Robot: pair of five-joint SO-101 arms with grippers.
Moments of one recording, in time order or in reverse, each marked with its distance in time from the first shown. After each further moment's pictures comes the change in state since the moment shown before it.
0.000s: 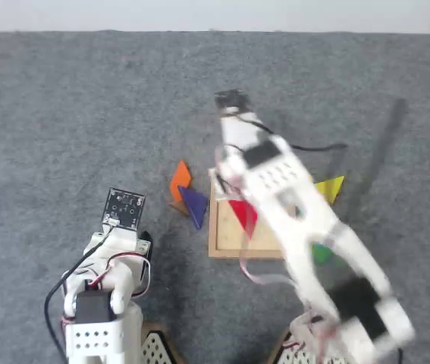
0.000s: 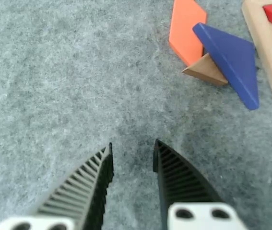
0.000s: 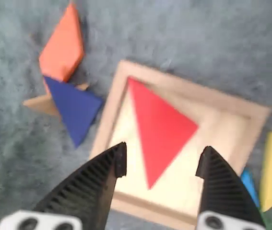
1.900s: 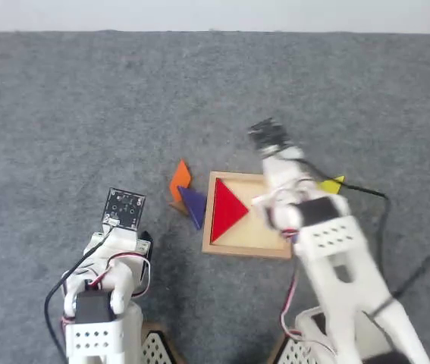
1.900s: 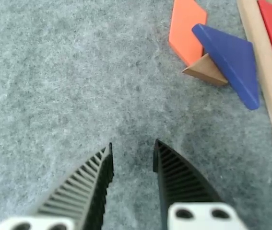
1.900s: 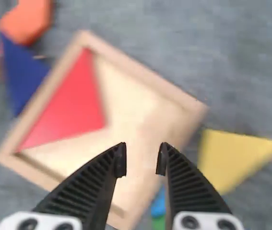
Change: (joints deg) left arm 0.0 0.0 0.0 0.0 0.0; right arm 11.7 -30.5 33.9 -15.9 21.9
